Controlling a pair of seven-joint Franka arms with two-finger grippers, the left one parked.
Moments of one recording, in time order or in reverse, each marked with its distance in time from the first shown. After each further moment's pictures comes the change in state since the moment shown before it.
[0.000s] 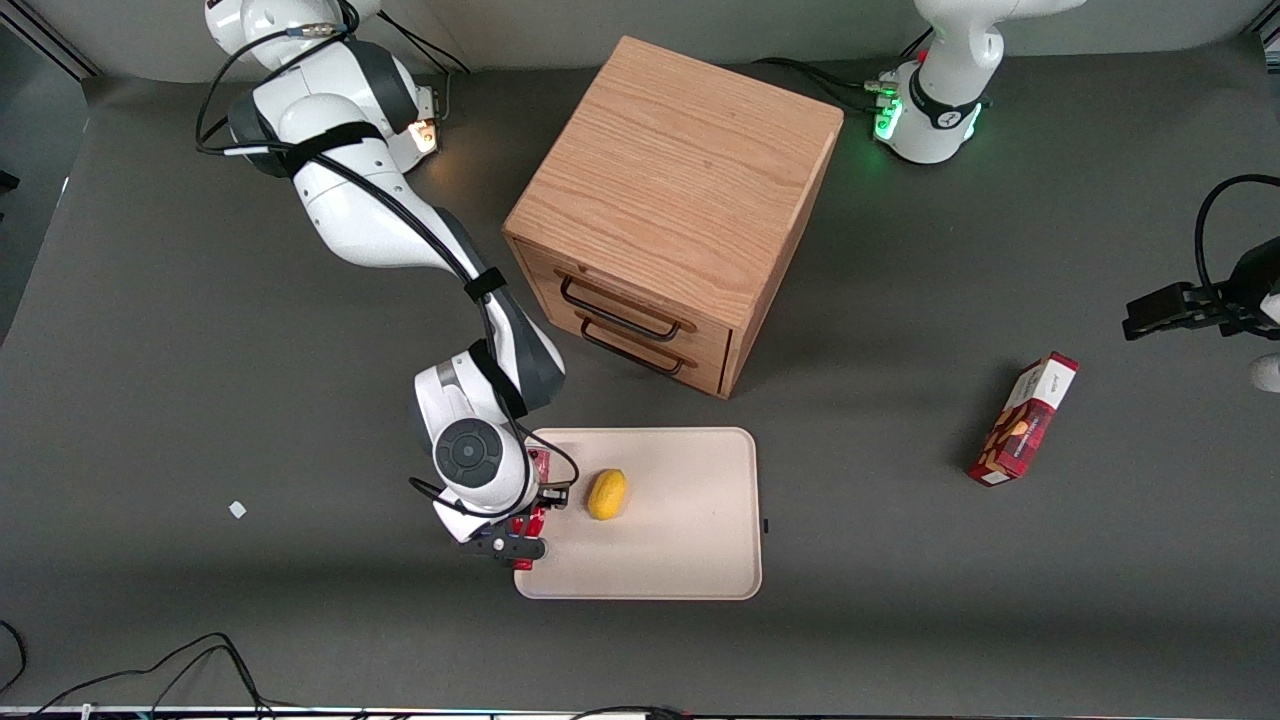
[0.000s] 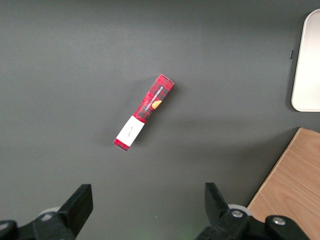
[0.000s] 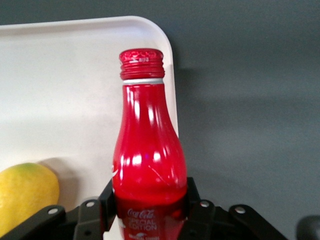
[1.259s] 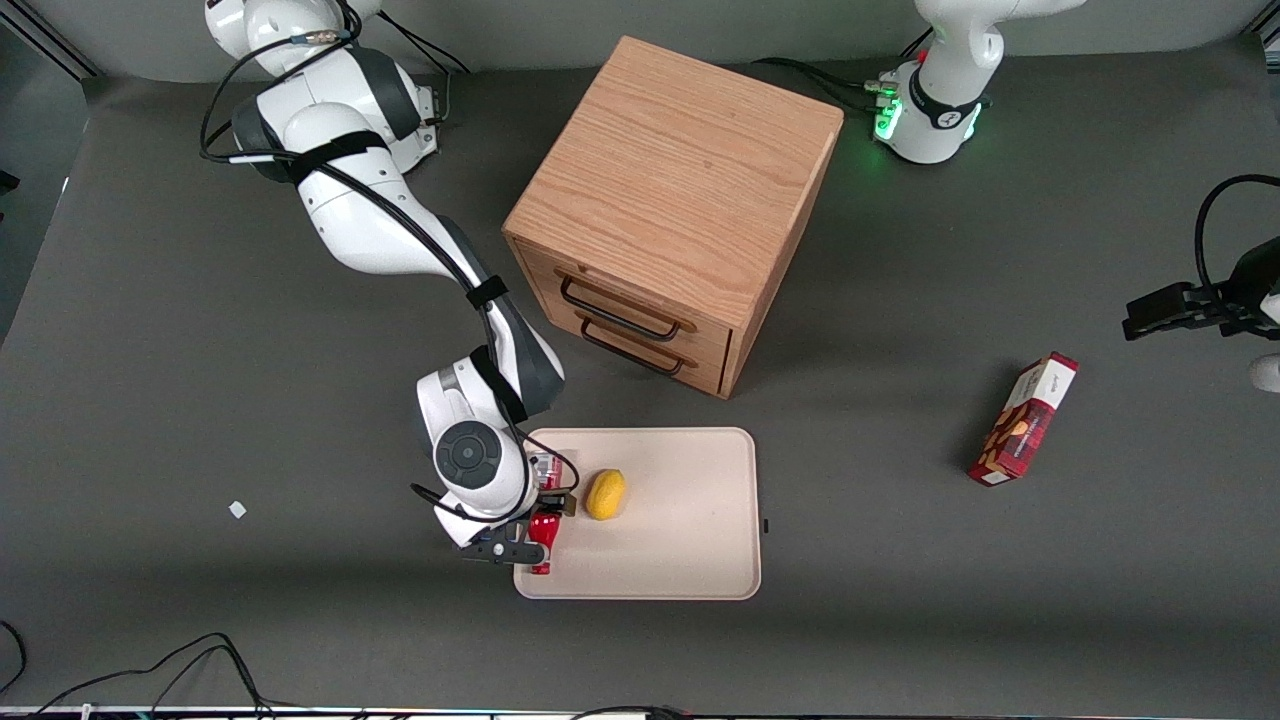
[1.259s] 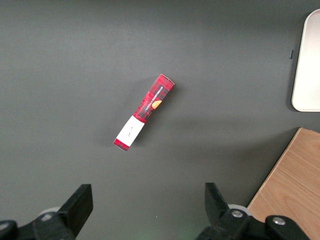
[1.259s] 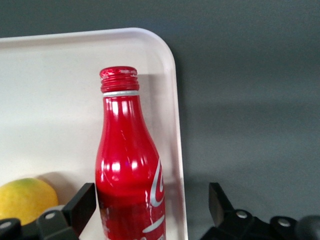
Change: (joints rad) arm -0.001 0.018 -0.006 0.005 0.000 0.044 -0.002
